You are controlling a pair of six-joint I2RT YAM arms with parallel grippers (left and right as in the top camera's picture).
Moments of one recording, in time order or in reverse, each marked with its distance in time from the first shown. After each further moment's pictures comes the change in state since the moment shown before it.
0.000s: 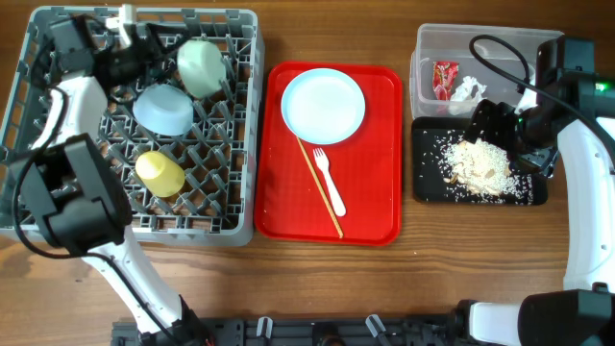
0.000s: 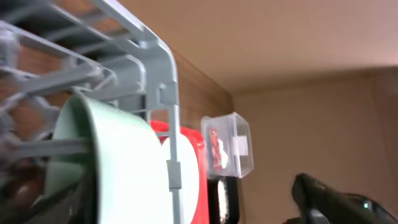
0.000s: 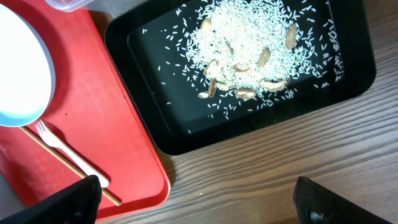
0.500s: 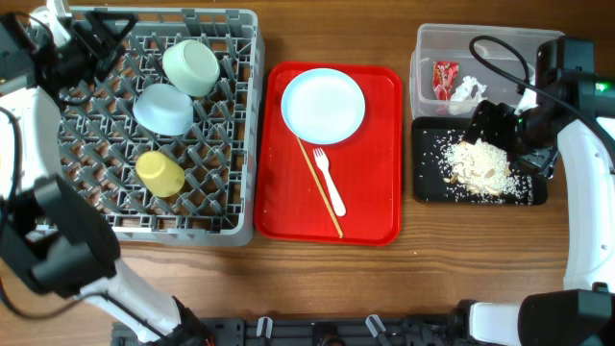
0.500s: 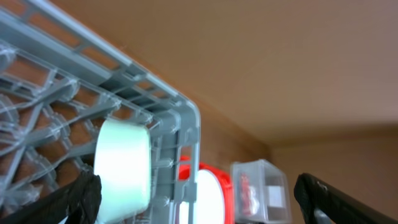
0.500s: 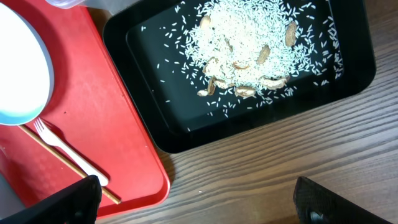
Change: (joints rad) left arm 0.117 -0.227 0.003 -0.142 -0.244 0.031; right arm 0.000 0.000 0.000 -0.008 0.000 0.000
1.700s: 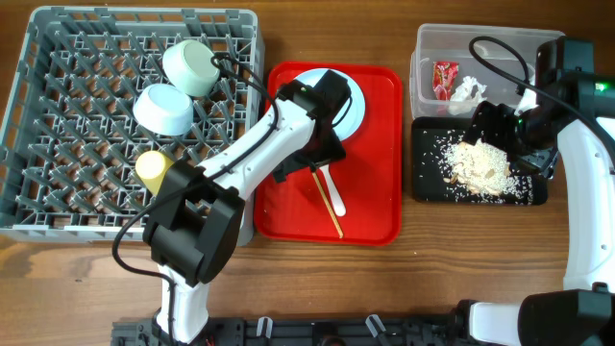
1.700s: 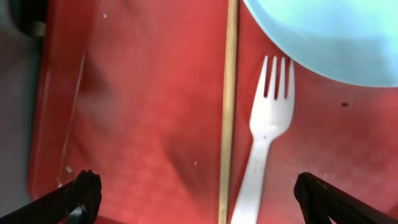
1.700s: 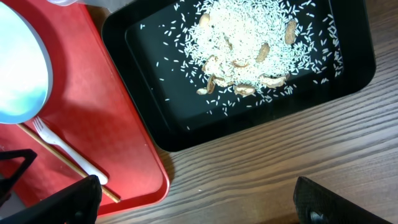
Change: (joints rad) left arm -1.056 0.113 -0.028 -0.706 -0.968 -0.504; right arm 0.000 0.000 0.000 -0.006 0.000 0.000
